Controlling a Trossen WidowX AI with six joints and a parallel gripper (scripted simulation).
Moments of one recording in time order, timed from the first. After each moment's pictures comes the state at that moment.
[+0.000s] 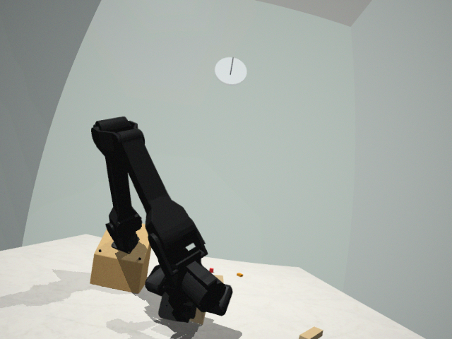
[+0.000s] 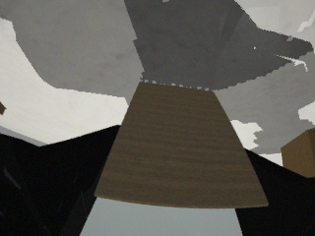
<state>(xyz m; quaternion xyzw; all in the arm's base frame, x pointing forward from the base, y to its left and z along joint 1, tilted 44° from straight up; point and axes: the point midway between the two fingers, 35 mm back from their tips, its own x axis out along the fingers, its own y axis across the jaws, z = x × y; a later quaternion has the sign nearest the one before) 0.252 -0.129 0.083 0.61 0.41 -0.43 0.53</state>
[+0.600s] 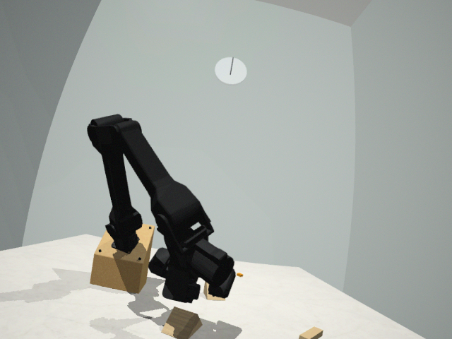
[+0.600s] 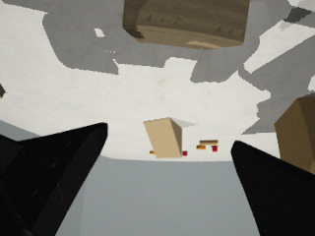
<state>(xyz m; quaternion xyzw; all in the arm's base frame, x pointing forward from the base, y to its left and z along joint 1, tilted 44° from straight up) 0.245 -0.098 0.107 0.61 0.41 -0.44 0.51</state>
